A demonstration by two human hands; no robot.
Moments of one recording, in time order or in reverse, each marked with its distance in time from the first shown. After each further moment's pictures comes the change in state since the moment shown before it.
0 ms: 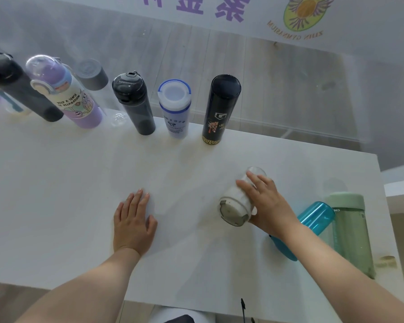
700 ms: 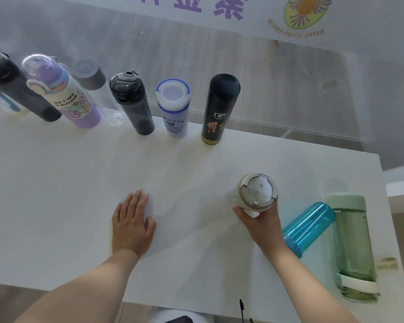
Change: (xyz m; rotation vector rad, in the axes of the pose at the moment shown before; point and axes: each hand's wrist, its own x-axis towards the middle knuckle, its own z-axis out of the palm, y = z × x) left_hand 0.000 0.002 -0.001 0.009 -0.012 -0.010; right_hand -0.017 -0.042 0.027 0.759 0.328 0.686
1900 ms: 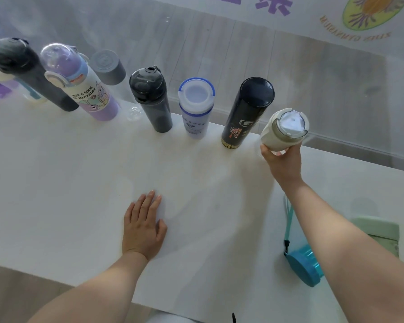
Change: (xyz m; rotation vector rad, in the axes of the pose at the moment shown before) left_hand 0.002 -0.001 0.001 -0.001 -0.012 -0.001; right_hand 0.174 -0.045 0.025 0.083 0.066 -0.118
